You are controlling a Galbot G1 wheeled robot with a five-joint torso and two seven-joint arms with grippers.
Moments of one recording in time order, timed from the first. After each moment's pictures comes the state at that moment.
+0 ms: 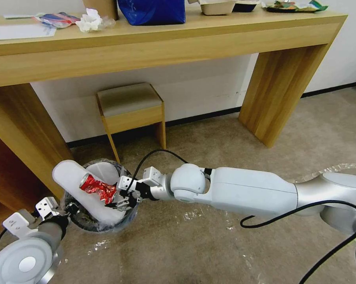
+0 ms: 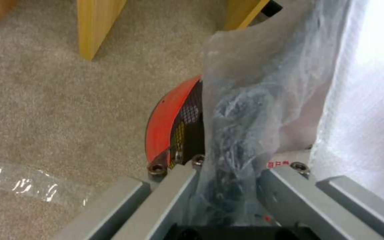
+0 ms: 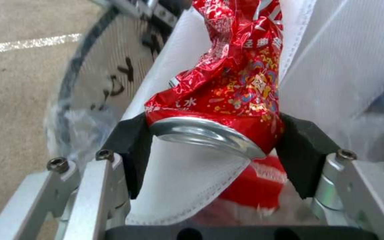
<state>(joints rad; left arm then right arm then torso) 1.52 -1.28 -0.86 -2.28 -1.24 0.64 -0.73 0.03 1.11 -1.03 1.73 0.84 -0.33 -0.18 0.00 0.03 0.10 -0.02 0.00</state>
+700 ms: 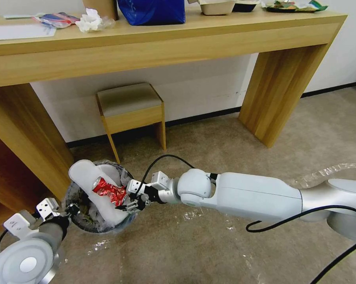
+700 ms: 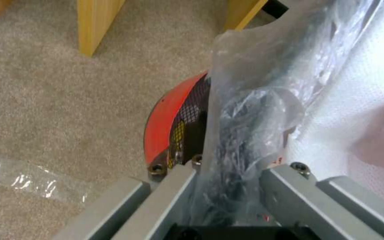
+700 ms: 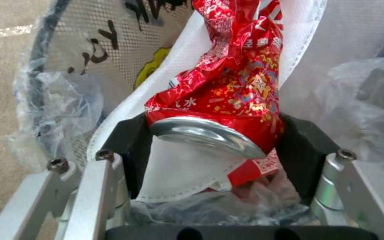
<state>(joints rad) 1.53 -1.29 -0.86 -2.28 -1.23 0.64 -0.73 0.00 1.09 -1.05 1.70 0.84 -0.33 -0.18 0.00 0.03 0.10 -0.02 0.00</state>
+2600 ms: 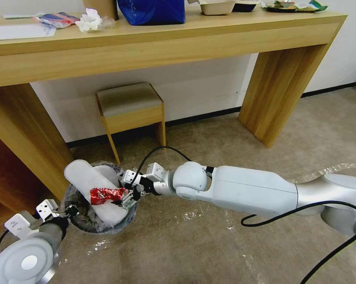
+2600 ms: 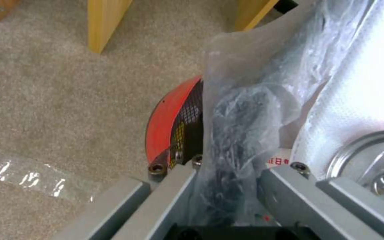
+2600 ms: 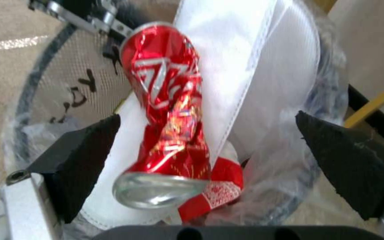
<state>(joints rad) 1.52 -1.29 -0.86 -2.25 -1.23 0.63 -0.73 0.04 1.13 -1.02 1.70 0.85 -0.34 -0.14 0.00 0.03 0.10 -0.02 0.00</state>
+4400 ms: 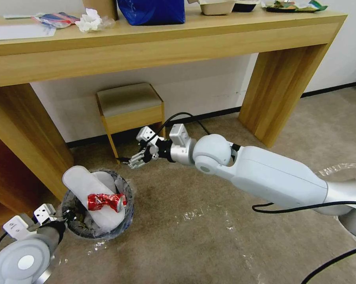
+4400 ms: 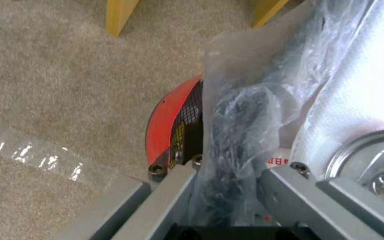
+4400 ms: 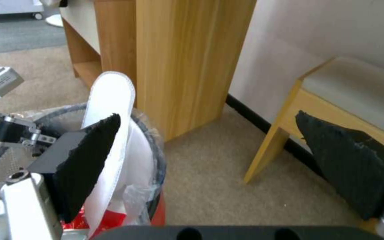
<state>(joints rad) 1.52 -1.27 -0.88 -2.20 -1.28 0.65 -0.77 0.00 0.98 -0.73 1.79 0.92 -0.33 -0.12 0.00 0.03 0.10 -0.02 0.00</state>
